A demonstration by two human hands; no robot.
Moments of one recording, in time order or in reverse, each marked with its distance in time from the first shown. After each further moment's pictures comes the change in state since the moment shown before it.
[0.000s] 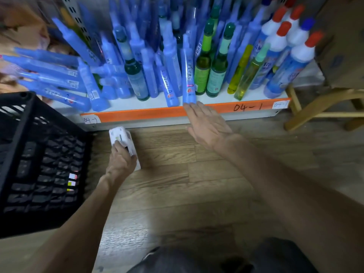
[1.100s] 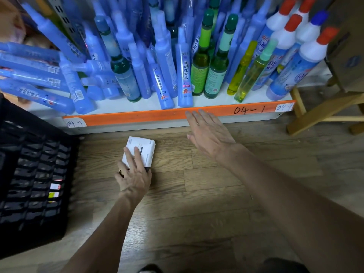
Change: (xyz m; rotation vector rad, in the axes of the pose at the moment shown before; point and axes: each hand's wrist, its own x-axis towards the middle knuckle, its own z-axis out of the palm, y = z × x) left_hand -0.005 0.020 0.079 0.431 -0.010 0.104; right_hand 0.016 0.027 0.039 -0.032 -0.075 0.012
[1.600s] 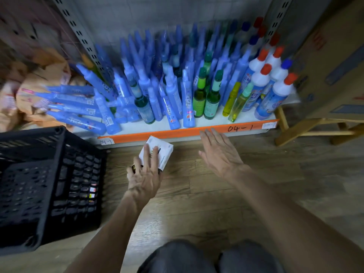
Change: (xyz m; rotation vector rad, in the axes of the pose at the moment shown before) left_hand -0.066 0.001 -0.154 0.176 0.073 0.232; right_hand -0.063 -0.004 -0.089 0.102 -0.049 0.111
